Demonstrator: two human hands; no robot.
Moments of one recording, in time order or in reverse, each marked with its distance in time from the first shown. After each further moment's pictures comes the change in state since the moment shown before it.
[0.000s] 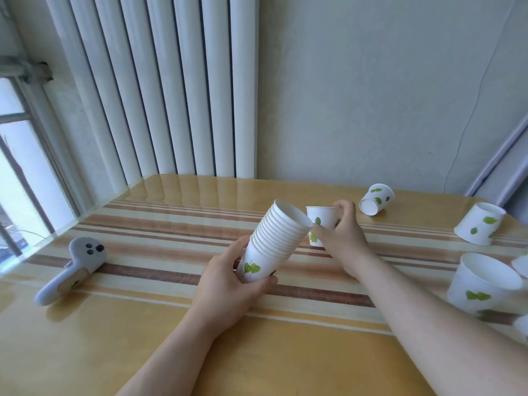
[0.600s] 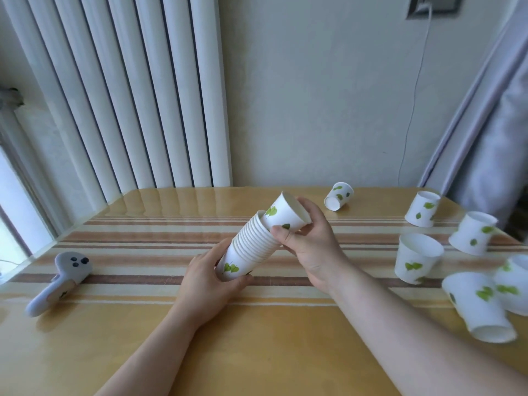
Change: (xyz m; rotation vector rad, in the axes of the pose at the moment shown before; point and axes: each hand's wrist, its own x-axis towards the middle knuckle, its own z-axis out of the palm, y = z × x) left_hand -0.007 0.012 0.001 0.140 -0.051 0.111; right_hand -0.093 -0.029 -0.025 0.590 -0.206 -0.142
